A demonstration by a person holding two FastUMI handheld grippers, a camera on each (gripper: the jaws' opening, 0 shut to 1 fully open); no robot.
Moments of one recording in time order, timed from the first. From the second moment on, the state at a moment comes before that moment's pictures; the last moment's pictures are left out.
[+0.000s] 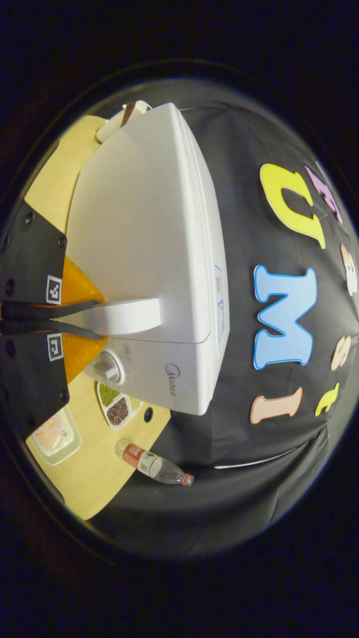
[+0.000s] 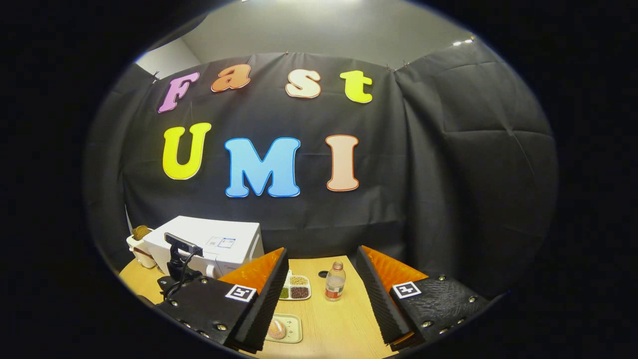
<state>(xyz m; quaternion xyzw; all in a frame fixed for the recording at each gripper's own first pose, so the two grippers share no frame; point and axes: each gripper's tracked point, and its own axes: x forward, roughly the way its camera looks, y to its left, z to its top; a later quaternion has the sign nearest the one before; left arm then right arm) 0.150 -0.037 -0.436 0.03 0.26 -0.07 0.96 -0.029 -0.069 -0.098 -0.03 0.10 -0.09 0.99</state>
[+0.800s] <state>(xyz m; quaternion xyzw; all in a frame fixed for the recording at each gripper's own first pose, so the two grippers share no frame) 0.051 -0.022 -0.425 0.05 0.31 -0.16 0.94 -0.015 -0.055 -0.104 -0.01 0.10 -0.07 0.99</state>
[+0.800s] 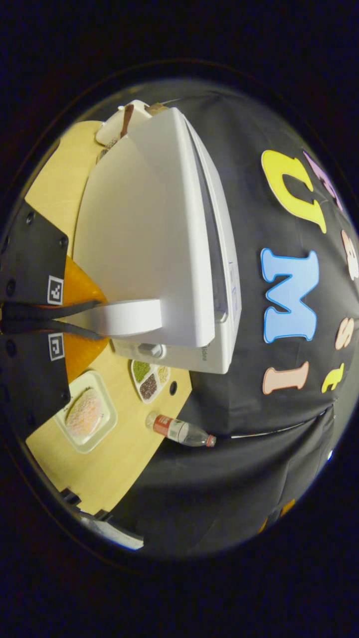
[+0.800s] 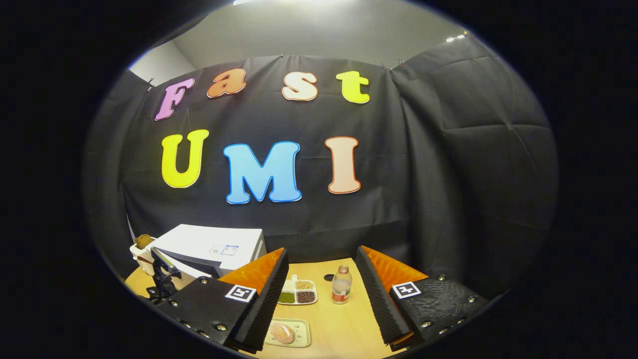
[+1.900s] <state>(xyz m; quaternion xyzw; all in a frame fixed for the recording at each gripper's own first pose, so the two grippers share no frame) -0.150 0.173 -0.400 0.09 0.37 -0.30 0.87 -0.051 0.079 -0.268 0.05 0.31 0.07 0.95</state>
